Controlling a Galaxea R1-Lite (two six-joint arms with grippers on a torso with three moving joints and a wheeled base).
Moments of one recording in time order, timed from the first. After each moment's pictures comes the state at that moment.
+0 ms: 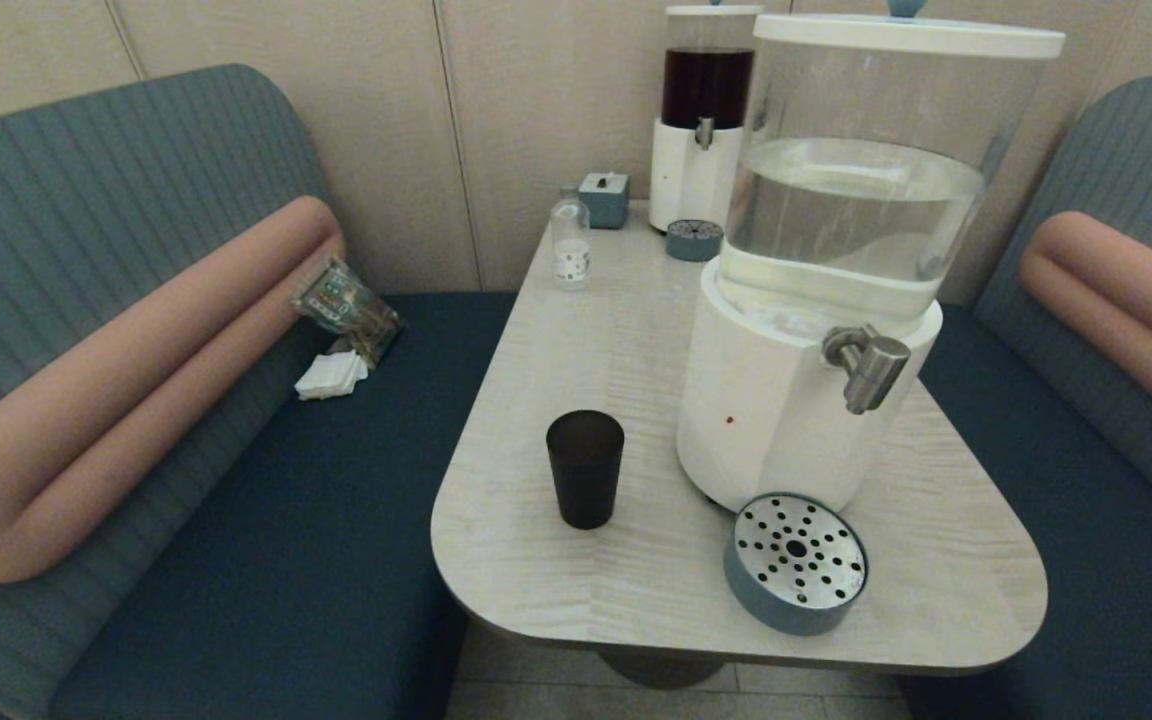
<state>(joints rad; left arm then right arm) -0.01 0.00 0.00 -0.01 0.04 -0.11 0.00 0.00 0.00 -0.01 0.01 -0.02</state>
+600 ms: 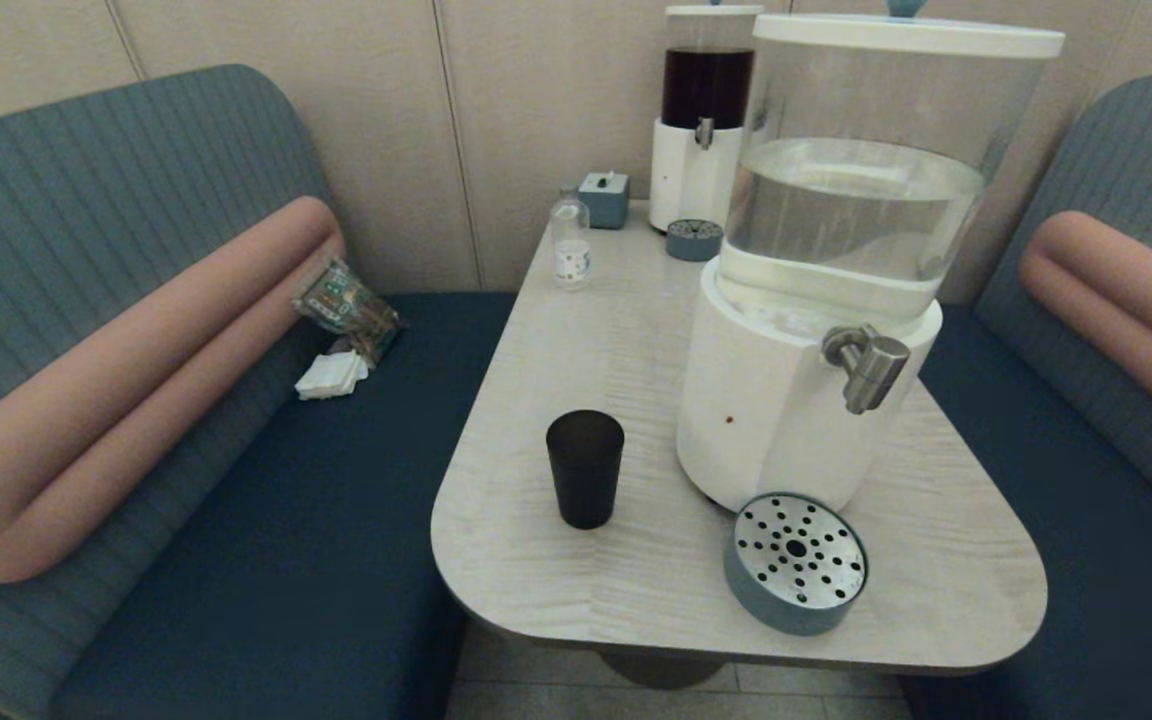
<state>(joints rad) -0.03 0.27 -0.51 0.07 -0.11 -0.25 0.00 0.00 0.00 -0.01 0.01 -0.02</state>
